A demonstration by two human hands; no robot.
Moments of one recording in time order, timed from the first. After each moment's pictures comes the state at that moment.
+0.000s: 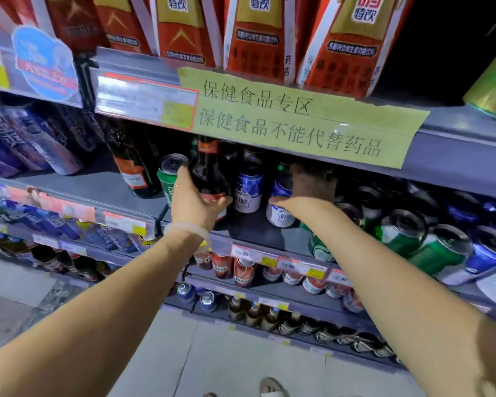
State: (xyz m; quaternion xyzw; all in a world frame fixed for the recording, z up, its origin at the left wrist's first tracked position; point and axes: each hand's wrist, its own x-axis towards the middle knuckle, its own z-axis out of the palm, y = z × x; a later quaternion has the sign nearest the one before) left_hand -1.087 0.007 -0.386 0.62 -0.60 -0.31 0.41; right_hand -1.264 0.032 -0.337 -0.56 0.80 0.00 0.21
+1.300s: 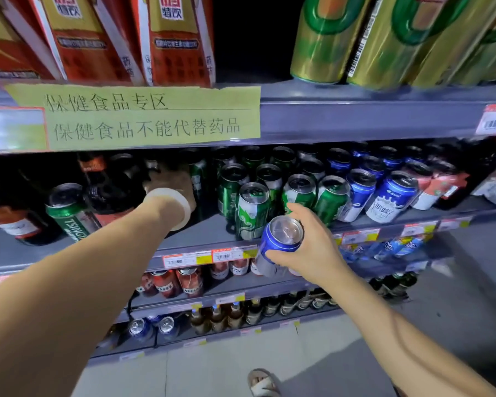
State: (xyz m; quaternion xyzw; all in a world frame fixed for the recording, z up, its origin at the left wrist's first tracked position) left_hand -1.192 0.002 -0.352 0.55 -0.84 -0.04 -0.01; right_hand -1.317 0.212 -0.366 -0.44 0.80 -0.37 0.20
